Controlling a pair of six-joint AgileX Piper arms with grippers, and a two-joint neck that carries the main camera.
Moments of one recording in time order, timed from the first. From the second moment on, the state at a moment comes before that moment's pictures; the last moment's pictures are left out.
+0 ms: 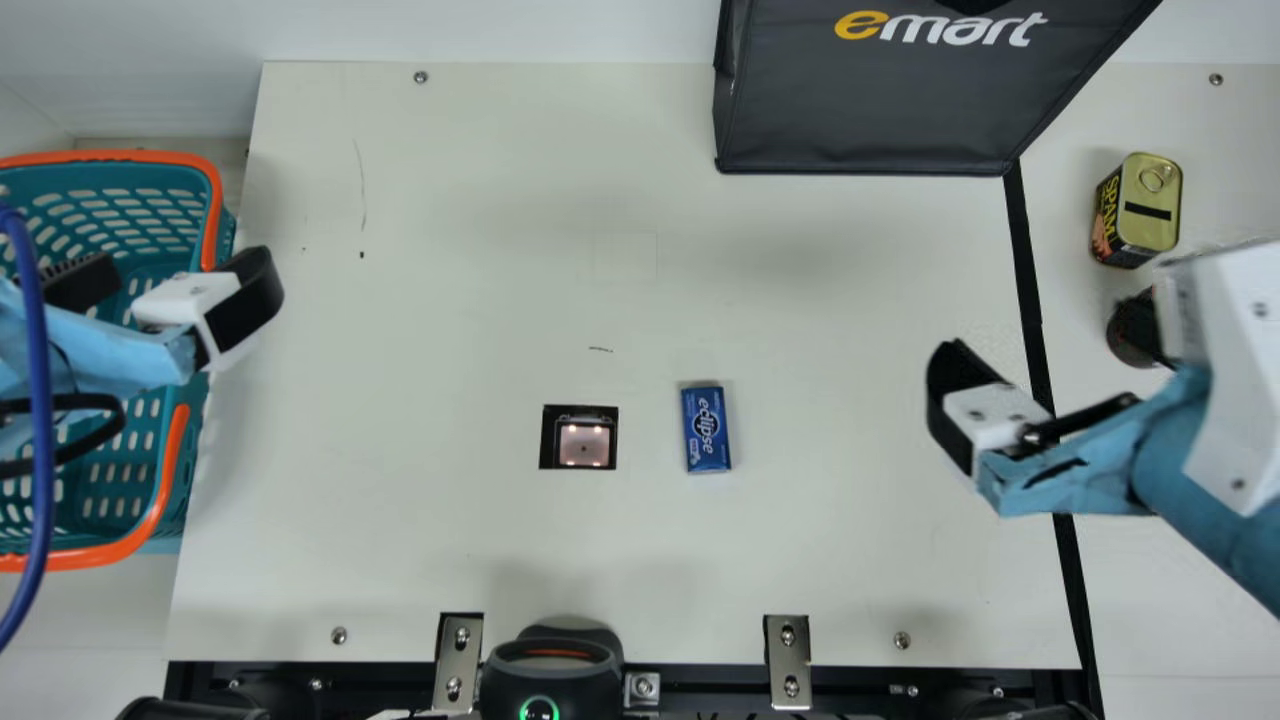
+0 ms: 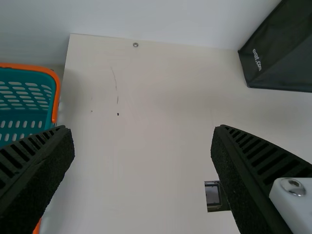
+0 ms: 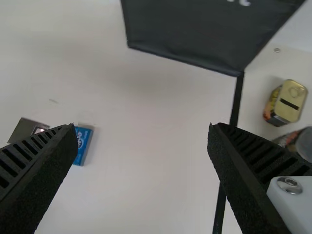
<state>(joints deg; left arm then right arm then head) -6.8 54.8 -66.1 -8.6 58.7 -4.8 10.9 52.5 -71.5 1.8 67.7 -6.0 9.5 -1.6</state>
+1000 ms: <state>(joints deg) -6.8 54.8 -66.1 -8.6 58.7 -4.8 38.9 73.4 -72.4 -9.2 66.5 20.9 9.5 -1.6</state>
